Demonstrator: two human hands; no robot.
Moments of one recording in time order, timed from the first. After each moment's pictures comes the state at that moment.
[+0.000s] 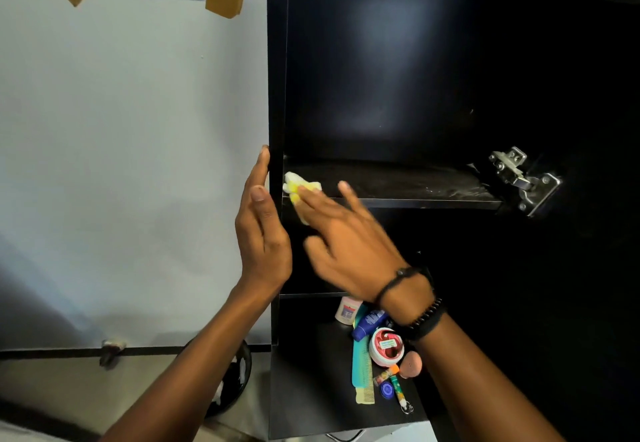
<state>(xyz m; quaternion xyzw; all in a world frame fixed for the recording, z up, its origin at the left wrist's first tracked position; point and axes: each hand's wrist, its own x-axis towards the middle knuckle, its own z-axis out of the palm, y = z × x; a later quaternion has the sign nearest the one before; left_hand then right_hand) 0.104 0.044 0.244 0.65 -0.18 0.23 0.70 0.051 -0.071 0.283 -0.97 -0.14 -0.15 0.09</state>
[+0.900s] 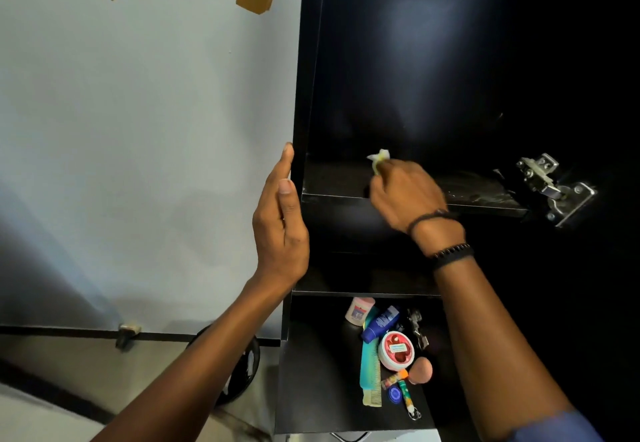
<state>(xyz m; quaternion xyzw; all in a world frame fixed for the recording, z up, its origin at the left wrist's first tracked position) 0.106 0.046 0.243 0.67 -0.17 0.25 0.68 0.108 -0.122 0.308 -0.99 0.07 -0.15 0.04</state>
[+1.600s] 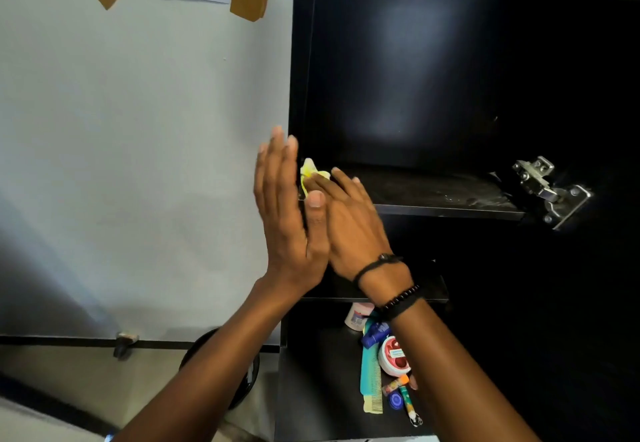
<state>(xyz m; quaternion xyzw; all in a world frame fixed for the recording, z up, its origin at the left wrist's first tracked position) 0.100 0.034 0.265 0.71 -0.24 0.40 0.53 0.092 -0.053 0.274 -0.98 -0.06 -0.17 0.04</state>
